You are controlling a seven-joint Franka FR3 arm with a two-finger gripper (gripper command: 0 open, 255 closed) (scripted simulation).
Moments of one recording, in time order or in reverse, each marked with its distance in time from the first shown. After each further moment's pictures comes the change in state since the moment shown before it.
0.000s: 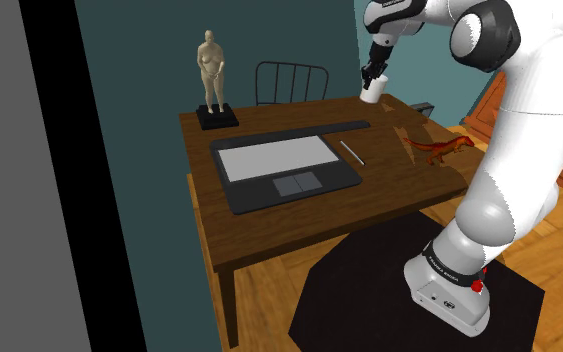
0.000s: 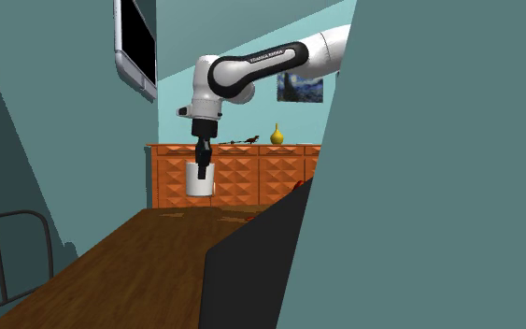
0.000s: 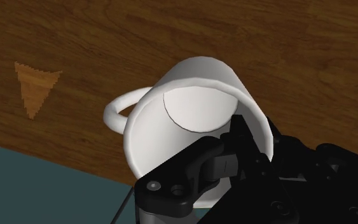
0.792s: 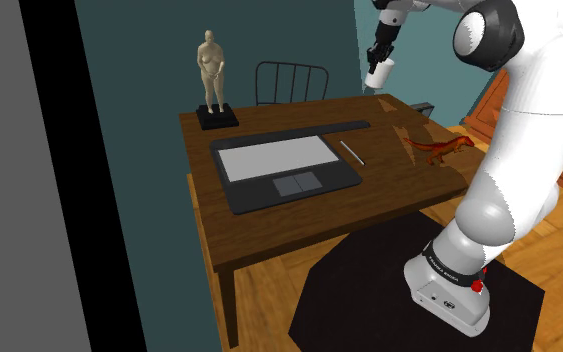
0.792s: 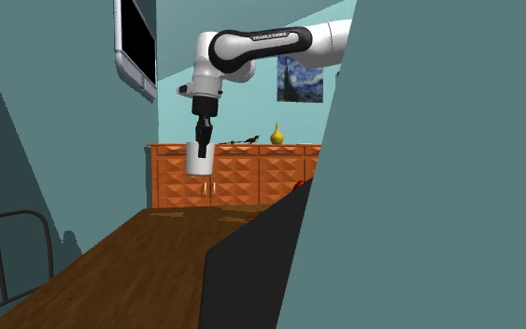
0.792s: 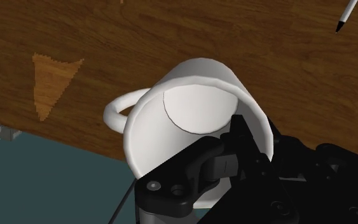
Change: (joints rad) arm -0.008 -0.014 -0.007 0.145 -0.010 -0.157 0.008
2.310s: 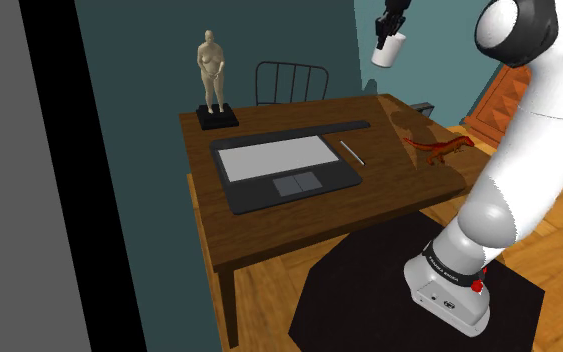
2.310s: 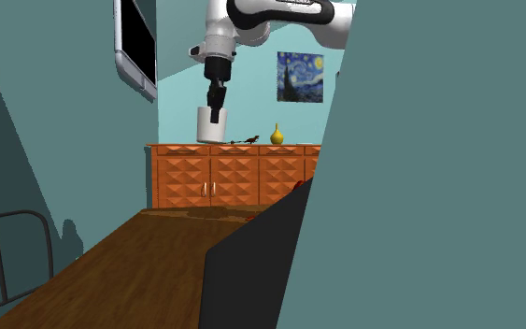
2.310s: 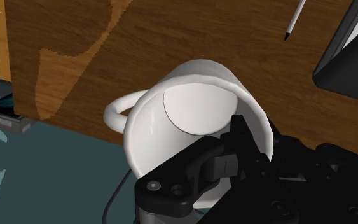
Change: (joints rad) arm 0.056 -0.120 0.001 0.101 -0.060 -0.209 0.071
